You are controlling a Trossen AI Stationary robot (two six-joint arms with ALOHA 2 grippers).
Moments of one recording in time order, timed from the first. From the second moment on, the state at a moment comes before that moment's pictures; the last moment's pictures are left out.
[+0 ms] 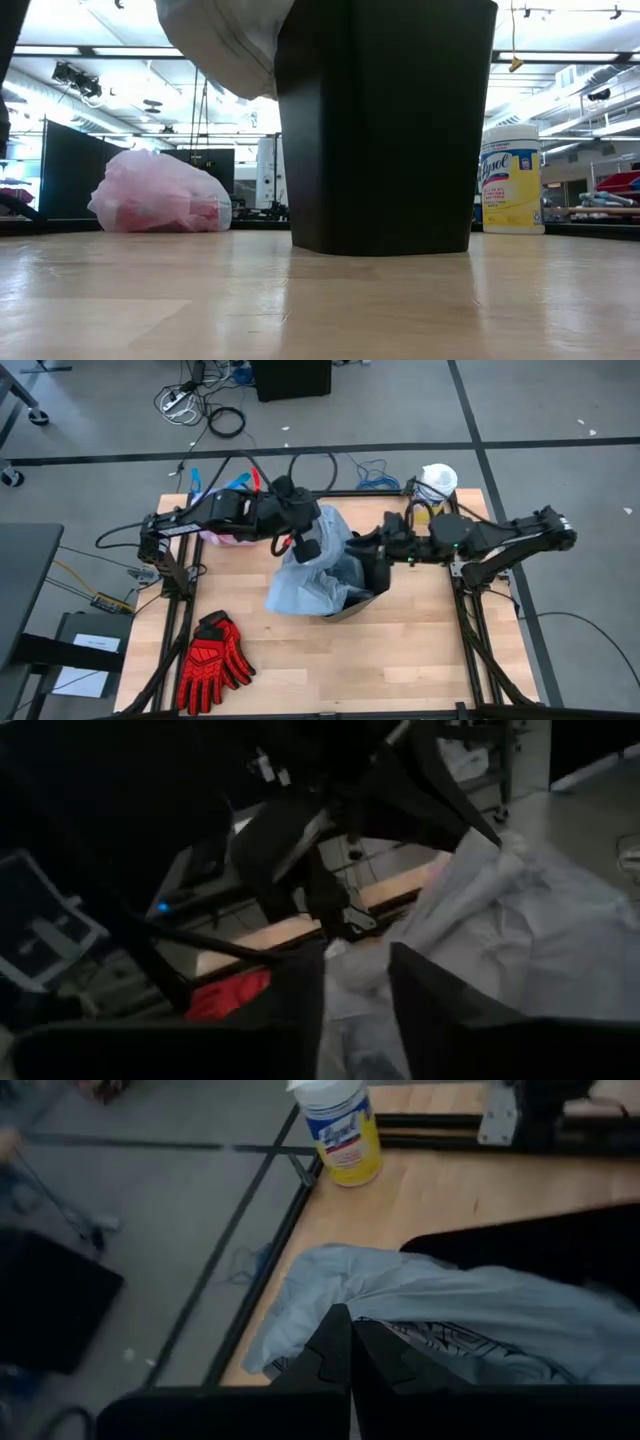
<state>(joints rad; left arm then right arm) -0.03 1.76 2.20 -1.19 -0.54 -0.09 0.23 1.19 1.25 -0.08 0.41 0.31</state>
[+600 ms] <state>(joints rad) -0.07 1.77 2.19 -1.14 -0.70 0.38 0.14 1.45 1.25 0.19 0.53 0.57</state>
